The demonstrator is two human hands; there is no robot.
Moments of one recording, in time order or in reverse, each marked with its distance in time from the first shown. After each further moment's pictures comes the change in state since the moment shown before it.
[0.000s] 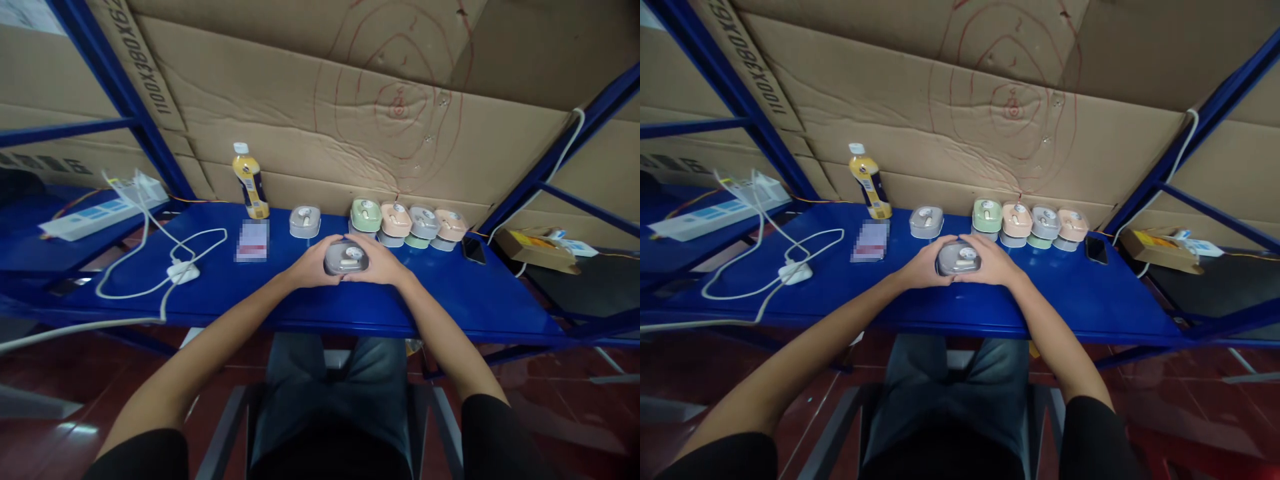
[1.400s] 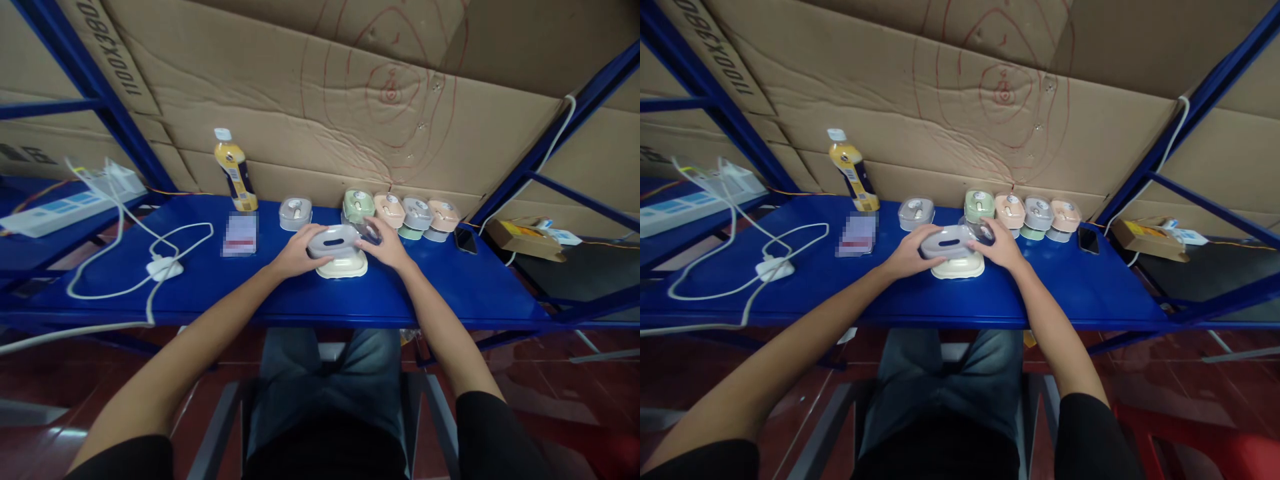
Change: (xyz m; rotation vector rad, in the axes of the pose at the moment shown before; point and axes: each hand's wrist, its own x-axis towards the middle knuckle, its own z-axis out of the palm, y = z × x) left_hand -0.001 -0.018 -0.003 0.084 0.108 -0.051; right_hand -0.012 0.031 -0.007 0.044 0.289 0.243
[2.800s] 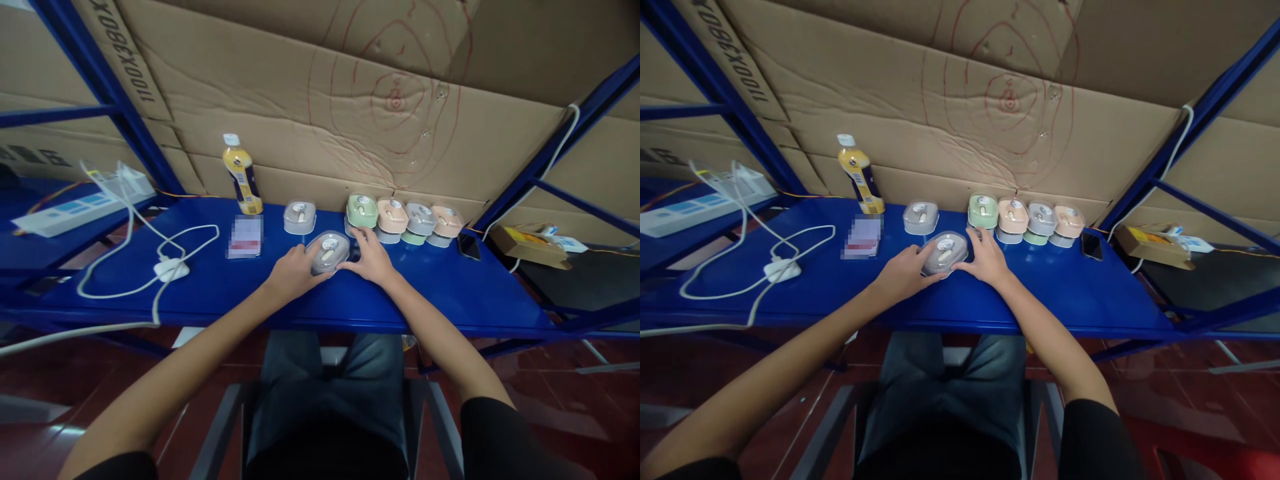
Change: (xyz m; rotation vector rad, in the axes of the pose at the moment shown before) left_hand -0.034 0.033 -0.007 0.451 -0.080 -0.197; right_hand -0.008 -0.020 0.040 -0.257 -0.133 -0.047
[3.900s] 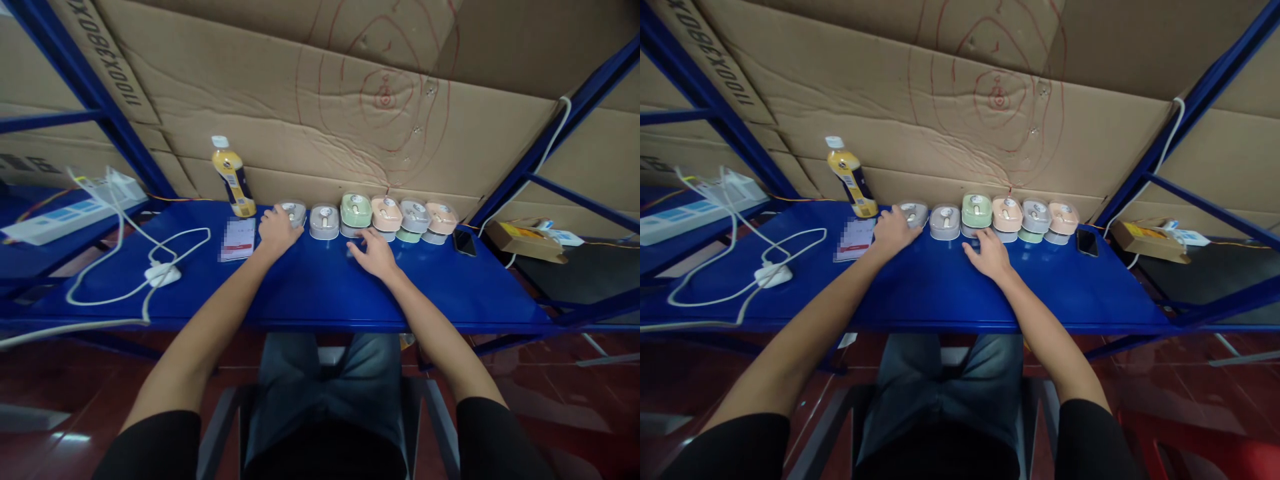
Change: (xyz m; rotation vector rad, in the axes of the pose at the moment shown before) left_hand 0.099 -0.033 -0.005 0.232 0.028 -0.599; right_hand 0.001 0.009 -0.014 -0.006 0.083 0.182
